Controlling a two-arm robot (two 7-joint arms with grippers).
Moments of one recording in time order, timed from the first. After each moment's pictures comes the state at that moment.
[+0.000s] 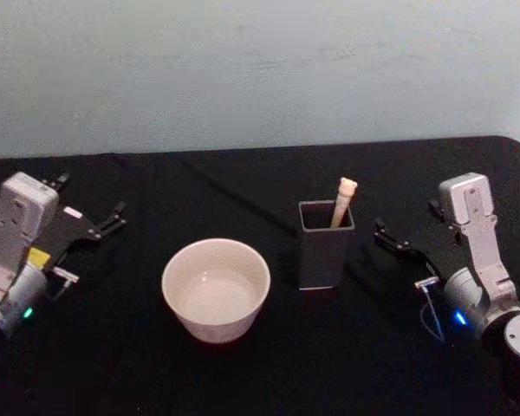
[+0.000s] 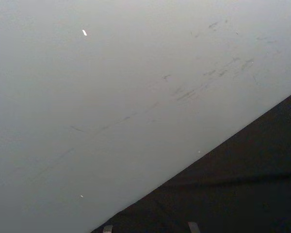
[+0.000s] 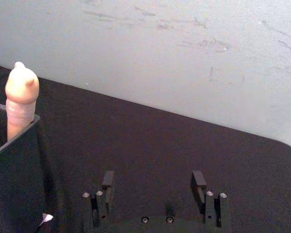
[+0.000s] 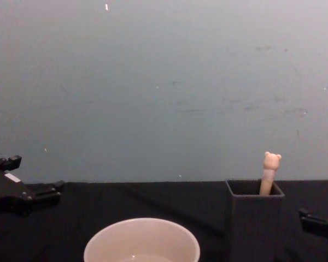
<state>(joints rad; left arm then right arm) -0.20 0.60 0.45 -1.41 -0.25 -0.12 0.03 0.16 0.43 -0.40 -1.43 0.26 0.07 -0.10</state>
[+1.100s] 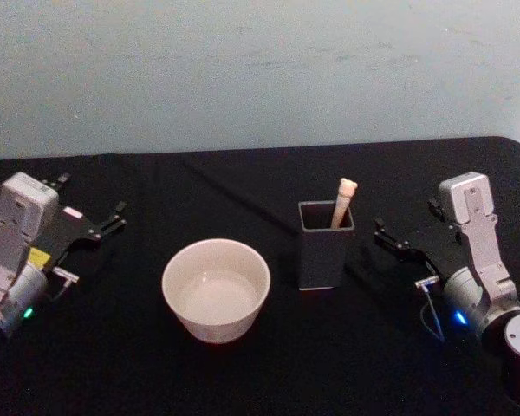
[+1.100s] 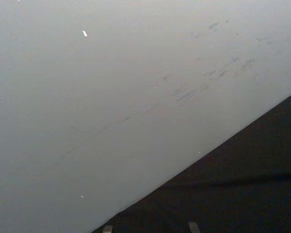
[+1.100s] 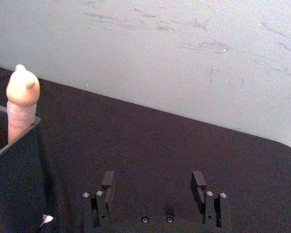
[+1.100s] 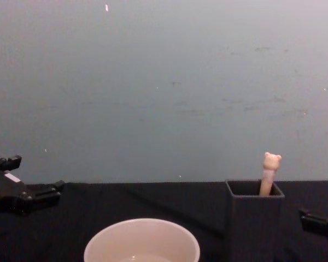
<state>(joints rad) -0.20 0.60 0.45 -1.41 -0.25 -0.12 0.03 0.16 0.43 -0.40 -1.43 0.26 0.06 -0.10</state>
